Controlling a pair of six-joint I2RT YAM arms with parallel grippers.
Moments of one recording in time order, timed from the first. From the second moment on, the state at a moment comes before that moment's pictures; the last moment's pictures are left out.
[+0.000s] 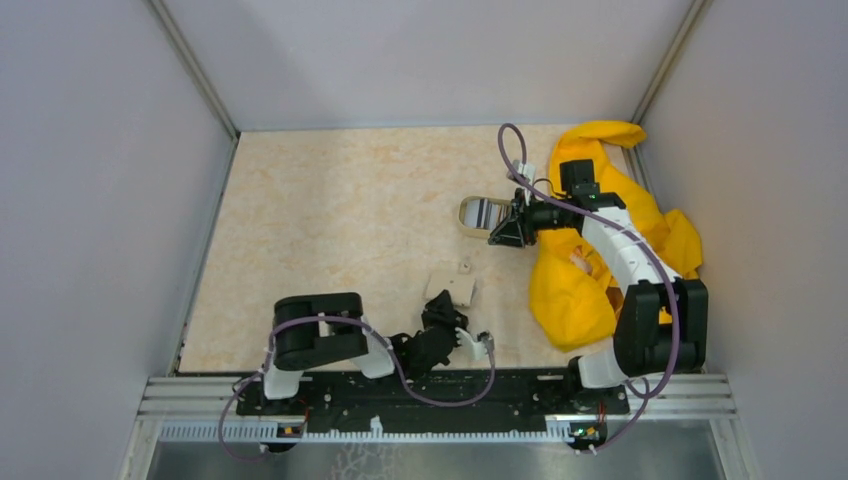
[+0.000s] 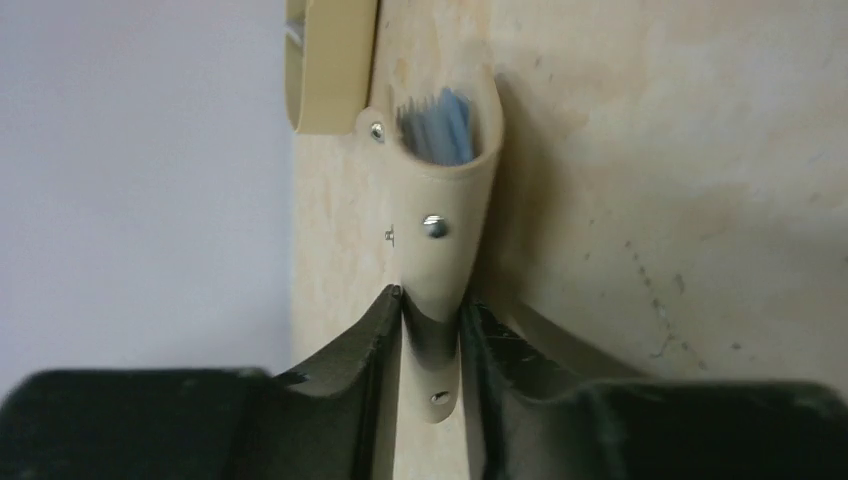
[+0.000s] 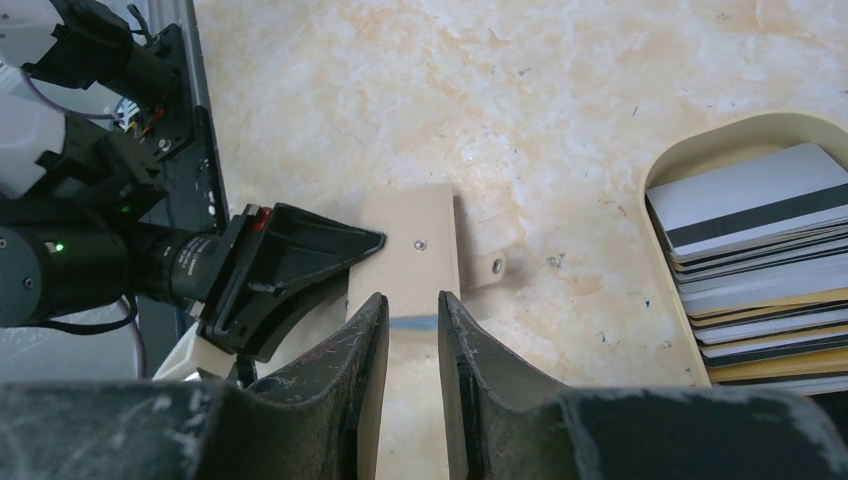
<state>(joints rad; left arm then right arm) -1.40 2.03 0.56 1.15 -0.82 1.04 0.09 1.44 1.07 -0.62 -1.10 -0.53</state>
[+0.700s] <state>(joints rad) -1.40 1.54 0.64 0.44 -0.40 0.21 0.13 1.45 1.03 -0.64 -1.06 -0.66</state>
